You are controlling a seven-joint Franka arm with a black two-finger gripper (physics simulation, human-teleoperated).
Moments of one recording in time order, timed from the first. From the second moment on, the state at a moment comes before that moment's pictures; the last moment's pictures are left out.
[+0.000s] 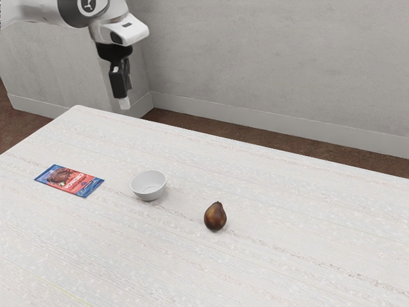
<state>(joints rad) -0.26 0.09 0.25 -1.45 0.03 1.57 0.94</state>
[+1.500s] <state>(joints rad) -0.30 0.73 0.13 -1.31 -0.29 1.79 1.32</state>
